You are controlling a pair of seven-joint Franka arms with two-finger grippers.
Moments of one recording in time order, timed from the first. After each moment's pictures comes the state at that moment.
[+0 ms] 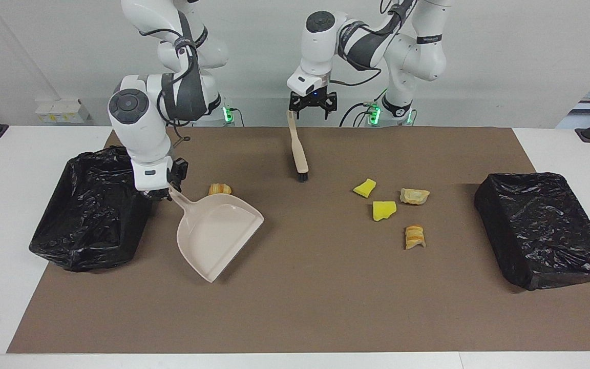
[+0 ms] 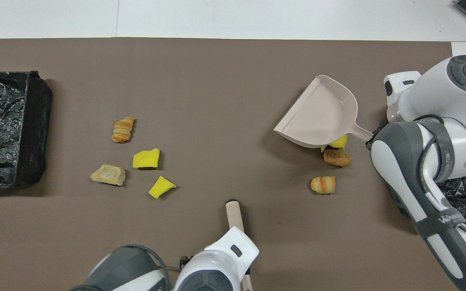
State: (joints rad) left arm -0.96 -0.17 -0.07 -2.26 -0.10 2.07 -0.93; right arm 0.04 0.17 0.04 -1.80 -0.12 1.85 -0.89
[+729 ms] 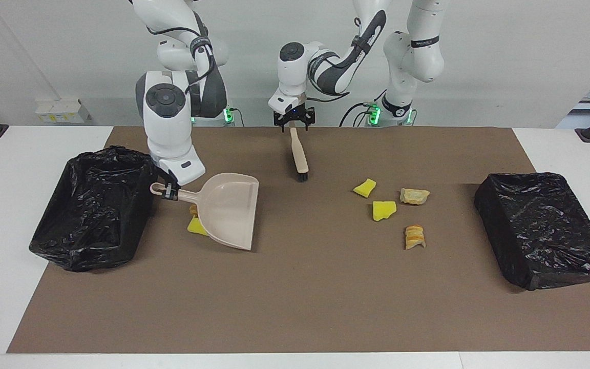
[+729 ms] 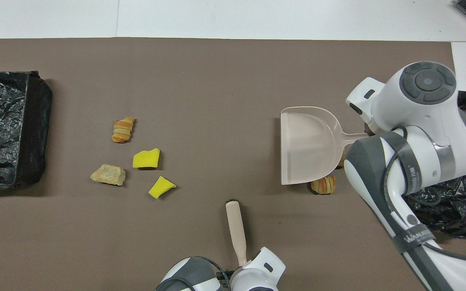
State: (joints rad) left arm -1.08 0.03 -0.07 -2.29 -0.10 2.24 -1.05; right arm 0.14 0.16 0.05 -1.80 -0.27 1.86 -1.29
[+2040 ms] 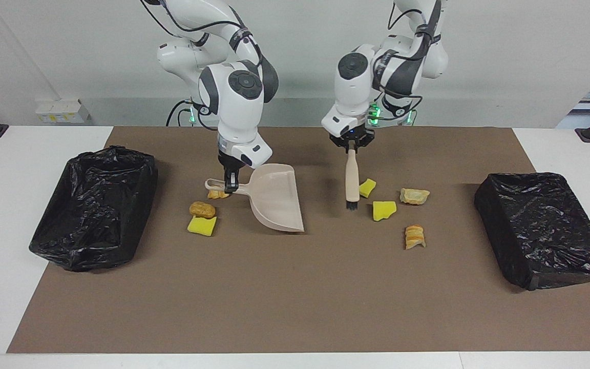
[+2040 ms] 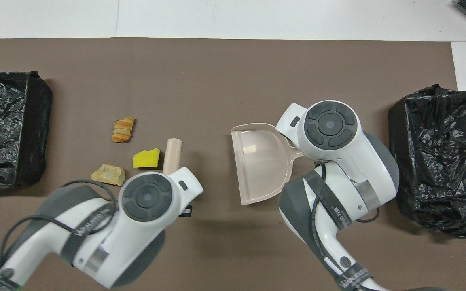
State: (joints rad) left arm -0.56 -0.11 -0.02 -2.18 0.06 1.91 -0.41; right arm 0.36 0.15 0.06 -1.85 -0.28 1.94 -1.21
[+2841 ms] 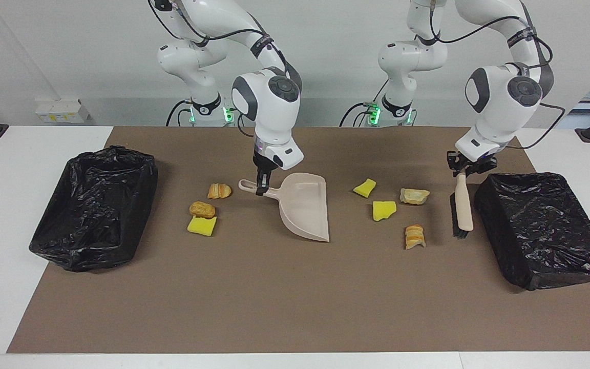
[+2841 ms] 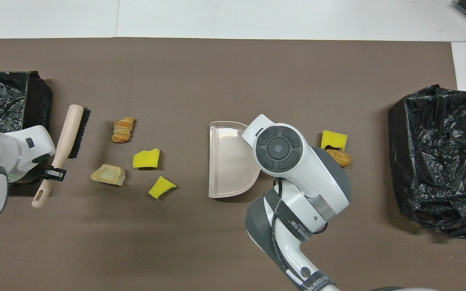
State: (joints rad) left arm 0.06 -0.09 -0.01 -2.20 0.09 2.00 0.31; right arm 0.50 0.22 0.06 -1.86 -0.28 2.01 -0.86
